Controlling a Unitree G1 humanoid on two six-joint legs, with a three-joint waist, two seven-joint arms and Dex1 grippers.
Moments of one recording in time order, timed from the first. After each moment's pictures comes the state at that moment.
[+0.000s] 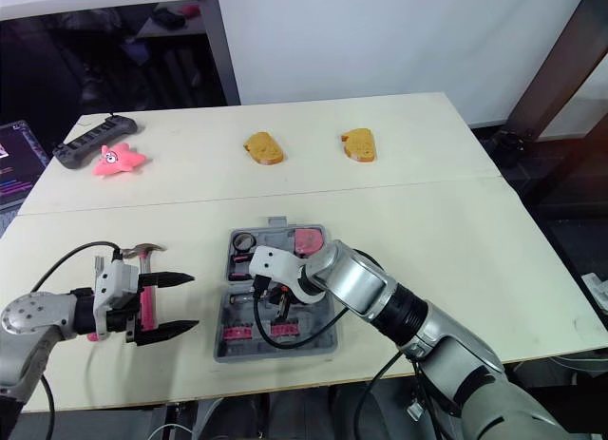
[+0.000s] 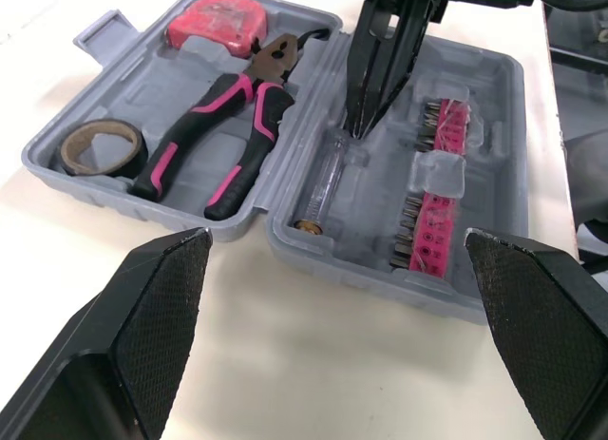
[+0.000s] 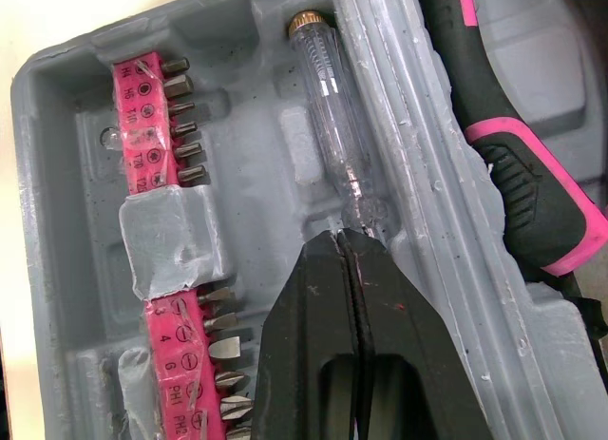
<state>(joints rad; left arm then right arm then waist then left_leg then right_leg) 0.06 0.80 0.13 0.00 -0.42 0.01 -1.27 -0.74 -0.36 0.75 -0.06 0.11 1.02 0.83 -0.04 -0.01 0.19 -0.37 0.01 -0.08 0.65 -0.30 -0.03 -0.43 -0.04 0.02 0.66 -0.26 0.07</state>
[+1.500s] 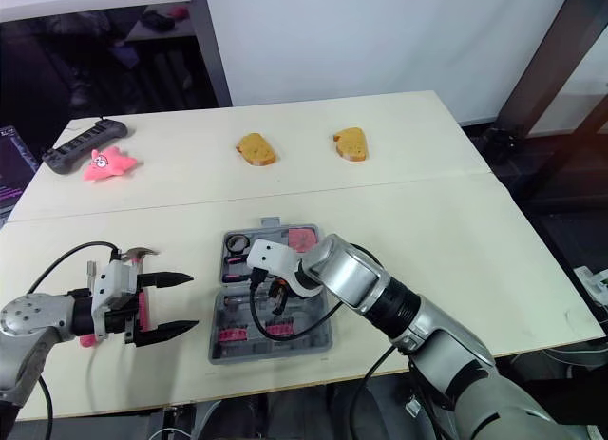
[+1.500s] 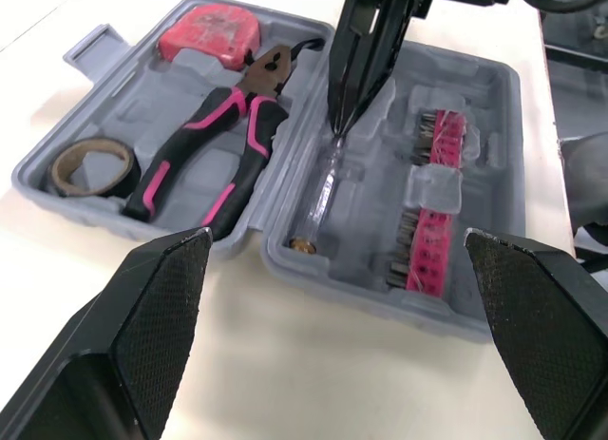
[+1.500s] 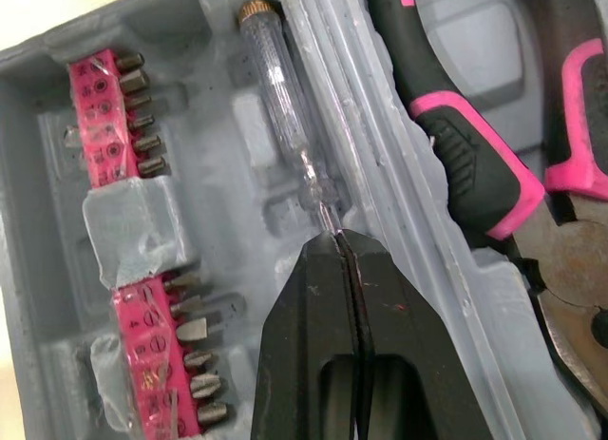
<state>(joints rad) 0.08 0.80 0.15 -0.04 -0.43 0.04 -1.26 -0.78 -0.29 0.75 -0.01 0.08 1.05 0.83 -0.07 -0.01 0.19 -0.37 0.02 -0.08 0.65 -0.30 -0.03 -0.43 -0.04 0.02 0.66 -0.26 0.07</state>
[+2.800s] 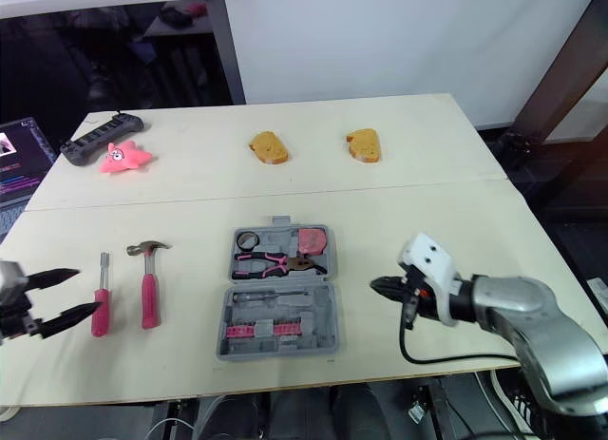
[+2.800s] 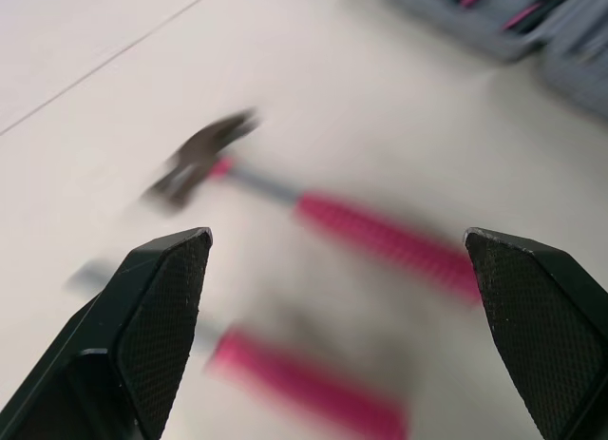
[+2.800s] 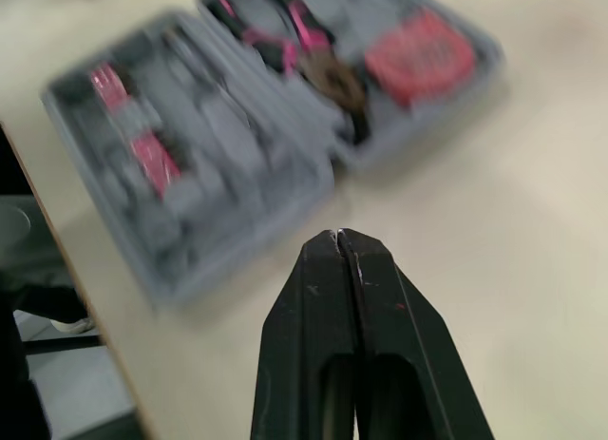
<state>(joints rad) 0.20 0.97 0.53 0.48 -0.40 -0.13 -1.25 0.16 -0.78 -0.29 -0.64 0.41 0.81 0.95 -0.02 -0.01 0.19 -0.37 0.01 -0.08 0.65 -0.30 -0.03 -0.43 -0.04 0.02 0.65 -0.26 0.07</state>
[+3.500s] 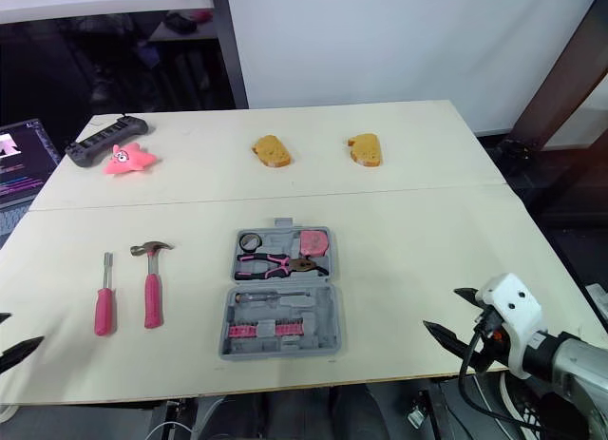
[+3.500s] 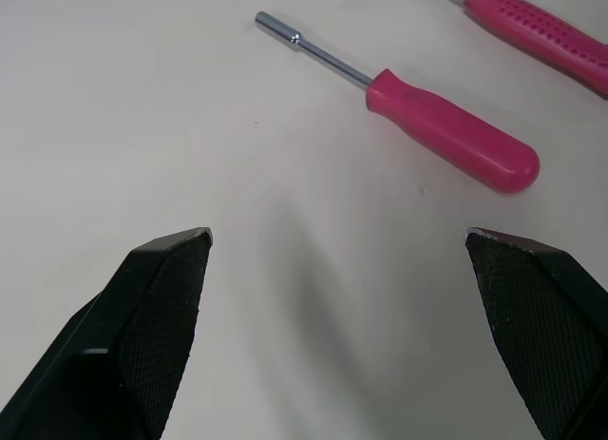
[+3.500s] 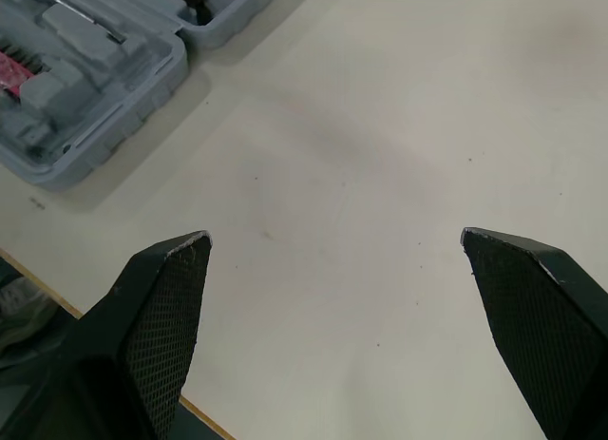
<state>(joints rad) 0.27 0.92 0.61 0.69 -0.40 -0.23 -1.20 0.43 -0.72 -0.52 -0.58 0.41 0.60 0.88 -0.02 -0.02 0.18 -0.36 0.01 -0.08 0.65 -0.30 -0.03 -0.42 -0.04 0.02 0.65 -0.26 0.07</state>
